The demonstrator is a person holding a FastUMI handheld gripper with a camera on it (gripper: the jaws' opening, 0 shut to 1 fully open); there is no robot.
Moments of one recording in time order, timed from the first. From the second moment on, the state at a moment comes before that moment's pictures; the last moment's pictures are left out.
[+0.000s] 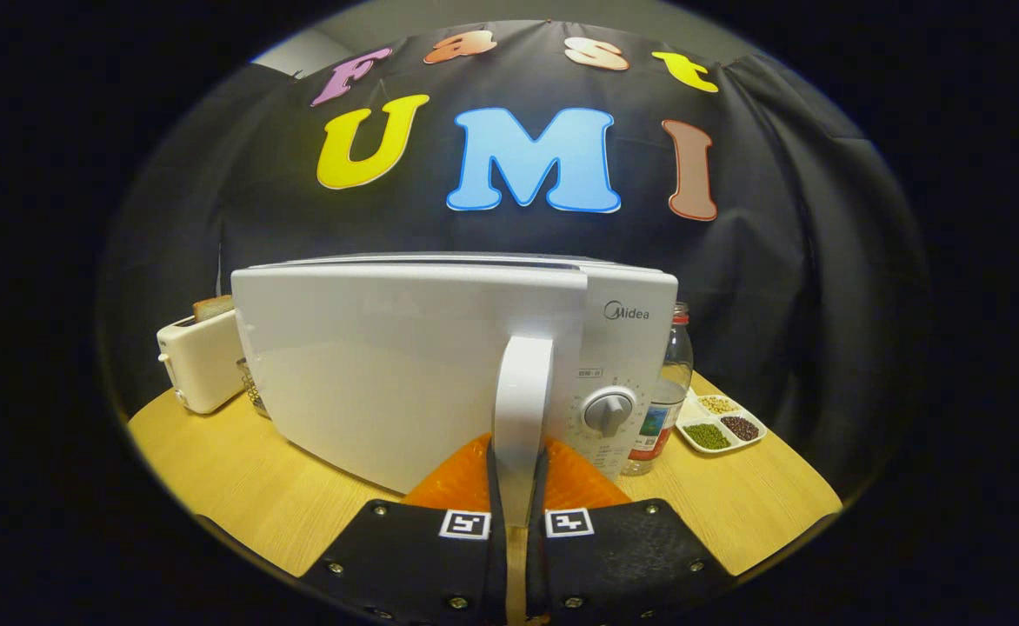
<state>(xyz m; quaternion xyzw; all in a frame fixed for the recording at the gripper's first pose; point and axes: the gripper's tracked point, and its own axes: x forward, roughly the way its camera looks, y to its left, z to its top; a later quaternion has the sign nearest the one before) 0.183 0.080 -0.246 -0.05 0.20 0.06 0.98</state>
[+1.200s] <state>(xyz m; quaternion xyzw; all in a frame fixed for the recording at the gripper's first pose) -0.009 0.206 -0.232 -0.07 0.21 0.13 0.97</state>
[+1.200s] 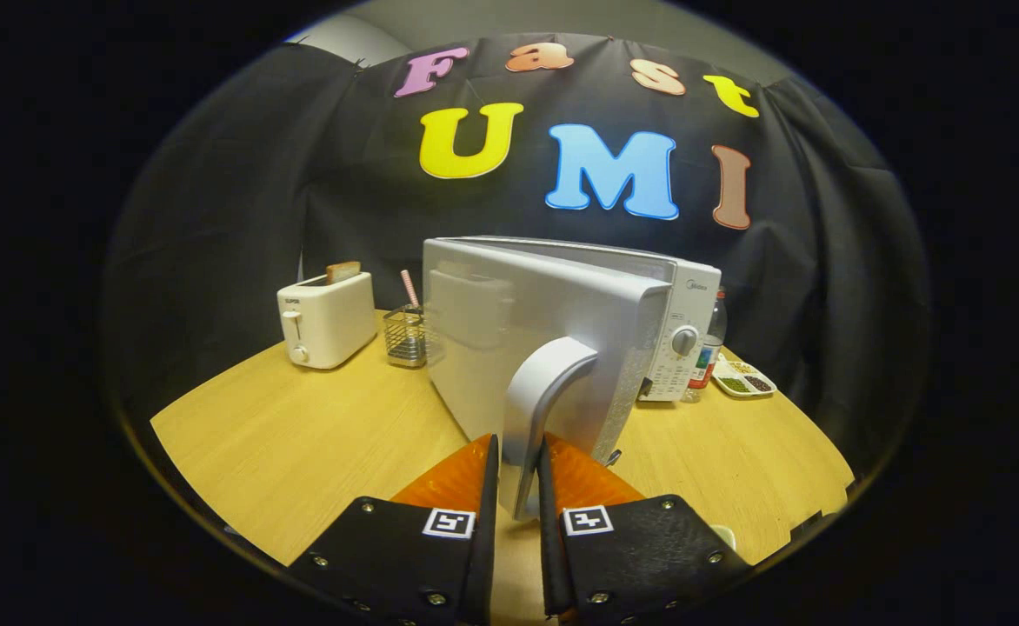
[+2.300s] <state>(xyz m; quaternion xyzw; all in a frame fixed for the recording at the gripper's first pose) -0.122 0.370 -0.211 -0.07 0.19 0.29 0.94</state>
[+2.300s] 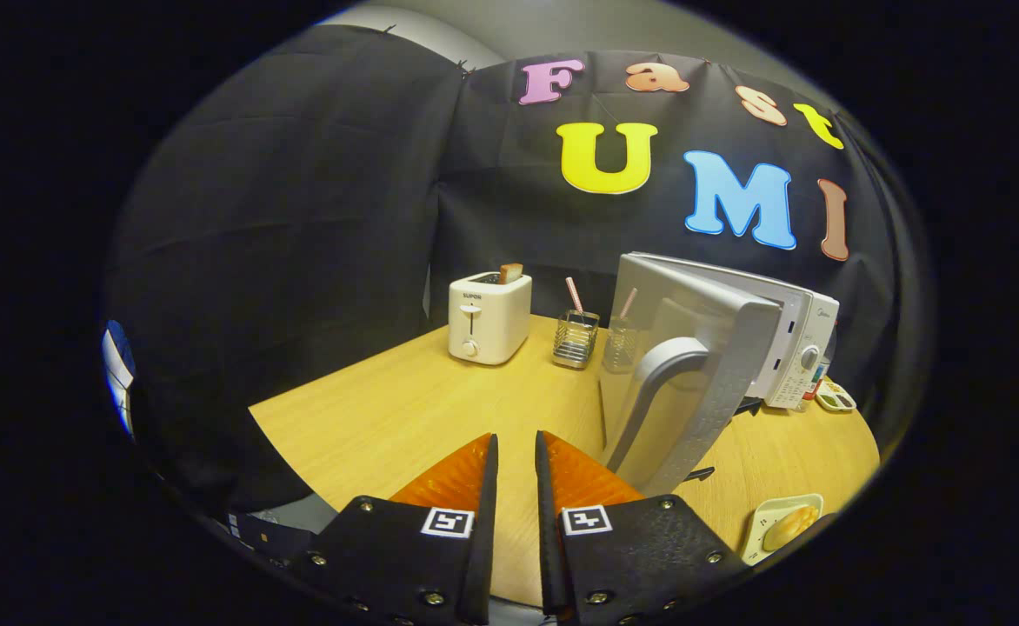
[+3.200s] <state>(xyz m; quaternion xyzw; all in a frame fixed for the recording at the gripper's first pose) -0.078 0.163 -0.125 -0.06 0.09 0.17 0.98</state>
